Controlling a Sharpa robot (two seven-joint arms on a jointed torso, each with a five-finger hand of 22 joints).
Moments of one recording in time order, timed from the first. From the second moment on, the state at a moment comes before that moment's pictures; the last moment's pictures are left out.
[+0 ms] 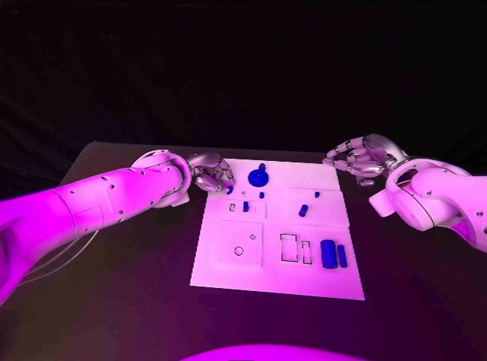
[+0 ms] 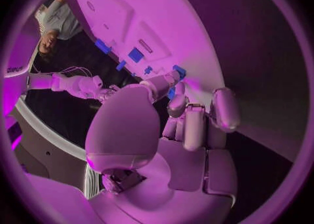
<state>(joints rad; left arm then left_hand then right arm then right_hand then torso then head) 1.20 -0.61 -0.05 0.99 -1.23 -0.06 0.18 1.33 -0.18 0.65 -0.10 0.03 0.86 0.11 0.40 0.19 1.19 0.01 1.34 0.98 1.46 -0.04 1.52 1.29 0.10 1.32 0.06 1.32 1.23 1.32 -0.83 -0.15 1.41 -0.67 -0.43 0.01 1.33 -0.12 0.16 0.28 0.23 0.78 0.16 0.34 0.44 1.29 0.08 1.28 1.23 1.46 0.00 1.45 1.30 0.06 1.42 0.11 1.20 1.30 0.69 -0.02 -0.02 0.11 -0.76</state>
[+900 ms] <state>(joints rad) 1.20 -0.62 -0.05 0.99 -1.25 -0.03 0.17 1.34 -0.18 0.64 -0.11 0.03 0.83 0.10 0.36 0.18 1.19 0.01 1.34 0.98 1.46 -0.04 1.52 1.29 0.10 1.32 0.06 1.32 1.23 1.32 -0.83 -0.15 1.41 -0.67 -0.43 0.01 1.33 -0.12 0.16 0.28 0.23 0.78 0.16 0.34 0.44 1.29 0.08 1.28 1.23 1.46 0.00 1.45 1.30 0.06 1.42 0.11 1.20 1.30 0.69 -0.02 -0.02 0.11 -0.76</state>
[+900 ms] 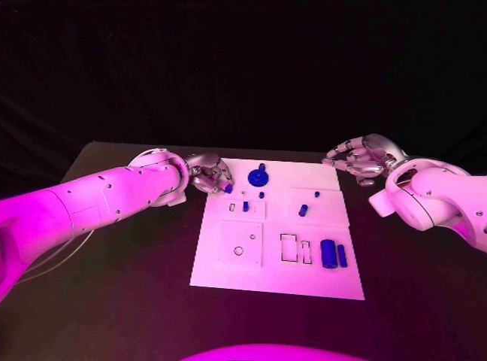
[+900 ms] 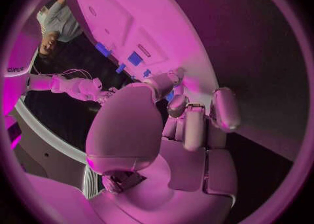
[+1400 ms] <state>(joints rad) 1.20 -0.63 -0.05 1.00 -1.25 -0.04 0.18 1.34 -0.18 0.64 -0.11 0.03 0.85 0.09 0.35 0.18 1.19 0.01 1.34 0.98 1.46 -0.04 1.52 1.29 0.10 1.32 0.06 1.32 1.23 1.32 -0.83 -0.15 1.41 -0.67 -0.43 0.01 1.33 -0.12 0.16 0.28 0.23 0.78 0.16 0.34 0.44 1.29 0.08 1.28 1.23 1.46 0.00 1.45 1.30 0.06 1.42 0.11 1.20 1.30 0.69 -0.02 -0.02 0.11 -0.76</state>
